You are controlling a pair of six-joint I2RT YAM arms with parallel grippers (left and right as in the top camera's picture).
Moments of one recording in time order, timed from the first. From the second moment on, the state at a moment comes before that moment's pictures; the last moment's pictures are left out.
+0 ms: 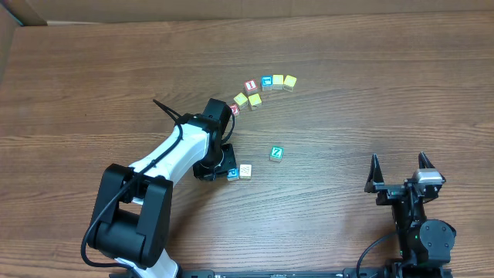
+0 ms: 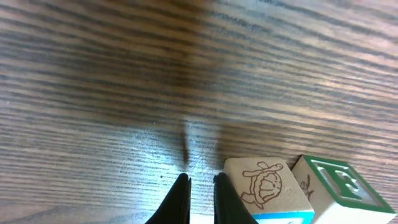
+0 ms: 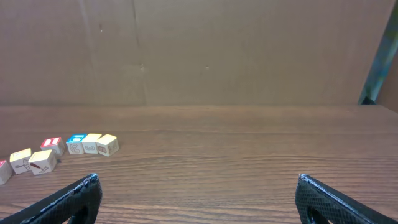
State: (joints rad) left arm -0.33 1.80 1.06 -0.84 0.09 -0.55; right arm -0.04 0.01 0.02 -0.03 -0.07 0.01
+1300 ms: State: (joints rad) left arm -0.30 1.80 1.12 -0.92 0.07 -0.57; right arm -0.04 0.01 0.02 -0.03 -0.07 0.01
